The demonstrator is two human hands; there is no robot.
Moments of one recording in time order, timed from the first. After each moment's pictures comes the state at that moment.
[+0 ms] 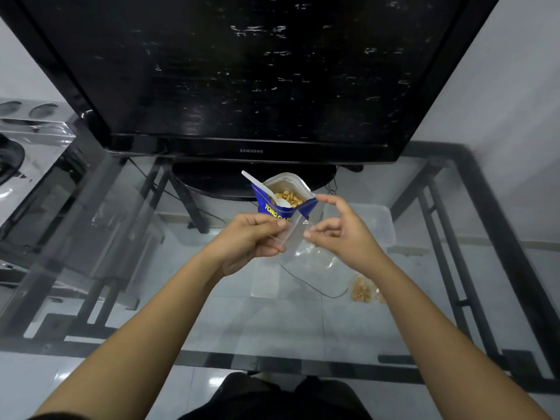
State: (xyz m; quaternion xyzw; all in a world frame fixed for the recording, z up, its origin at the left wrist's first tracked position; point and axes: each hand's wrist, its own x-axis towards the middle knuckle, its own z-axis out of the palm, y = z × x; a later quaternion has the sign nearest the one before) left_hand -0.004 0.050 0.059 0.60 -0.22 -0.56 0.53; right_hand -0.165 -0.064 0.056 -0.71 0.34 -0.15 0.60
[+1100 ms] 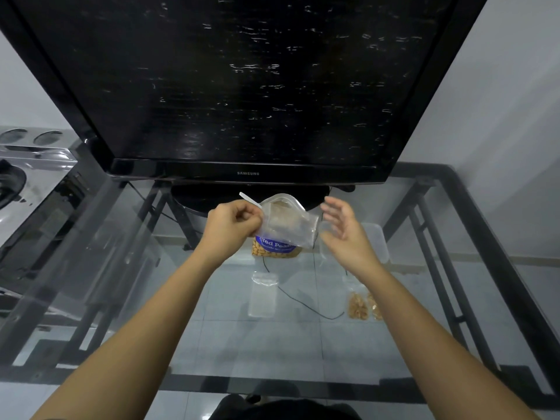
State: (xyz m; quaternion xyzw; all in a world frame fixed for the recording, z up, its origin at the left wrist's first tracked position) left_hand 0.018 0.042 0.083 0.77 -0.37 -0.24 0.47; right_hand -0.160 -0.076 0.062 -0.73 0.36 -0.23 0.53
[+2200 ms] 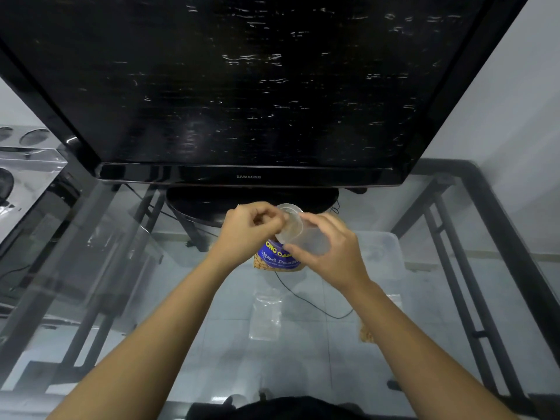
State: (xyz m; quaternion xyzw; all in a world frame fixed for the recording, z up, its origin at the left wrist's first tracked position) left_hand 0.036 -0.014 0.066 0.75 -0.39 -0.26 0.46; right_hand -0.112 -0.100 0.025 -0.85 0.26 -0.34 0.32
